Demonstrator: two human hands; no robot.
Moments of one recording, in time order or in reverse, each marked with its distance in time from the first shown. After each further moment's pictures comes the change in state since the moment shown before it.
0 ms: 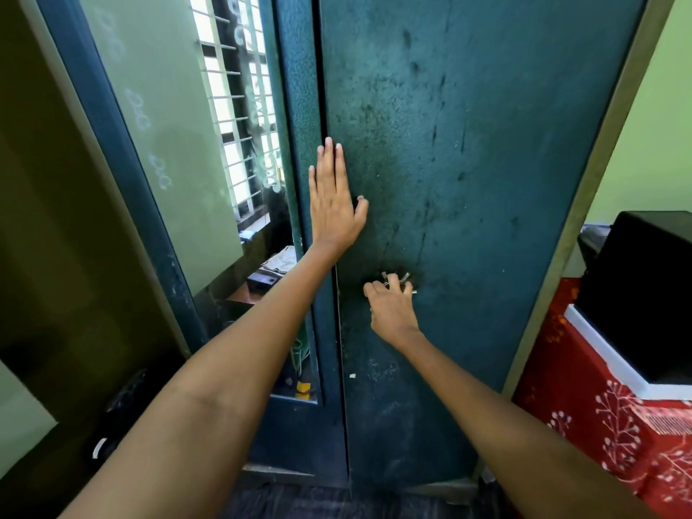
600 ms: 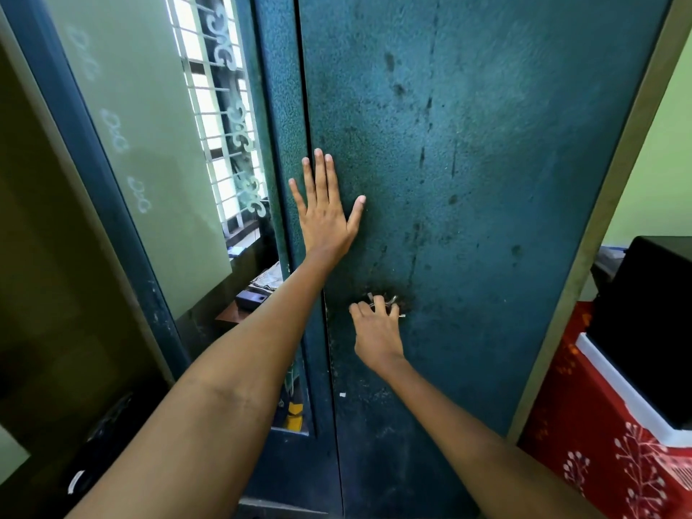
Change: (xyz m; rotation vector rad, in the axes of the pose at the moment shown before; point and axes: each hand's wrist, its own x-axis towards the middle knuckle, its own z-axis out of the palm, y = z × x) left_hand 0.037 -0.014 0.045 0.249 0.048 -0.038; right_hand 0.037 0.009 0.017 -0.054 0.073 -0.021
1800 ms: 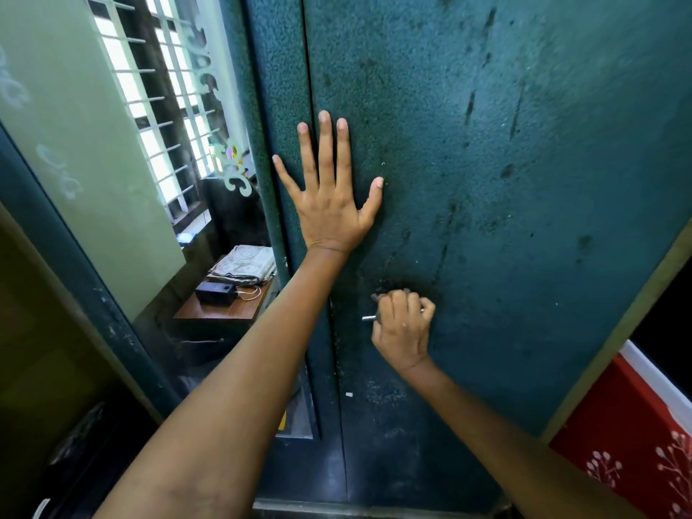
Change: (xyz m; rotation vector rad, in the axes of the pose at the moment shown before) left_hand 0.009 -0.023 0.075 0.067 0.240 0.061; right_hand 0.065 0.031 0.088 -0.042 0.885 0.054
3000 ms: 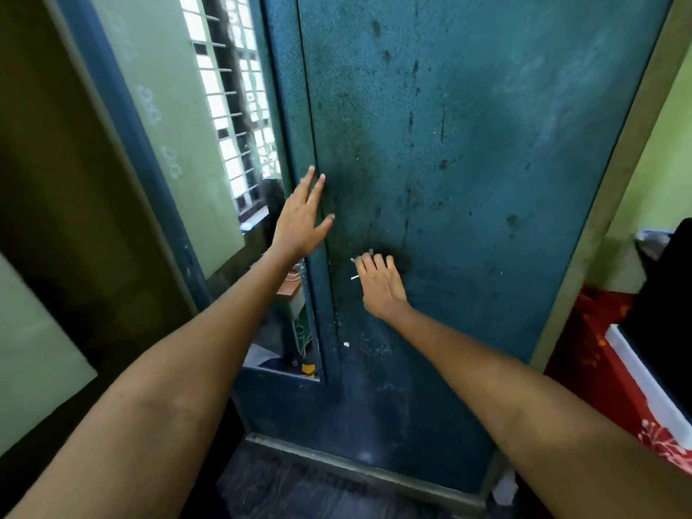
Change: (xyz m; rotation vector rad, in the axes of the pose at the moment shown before) left_hand -0.029 -0.006 -0.116 -0.097 -0.710 -0.042; right_hand 0.033 0.017 -0.085 -0.047 -0.871 -0.321
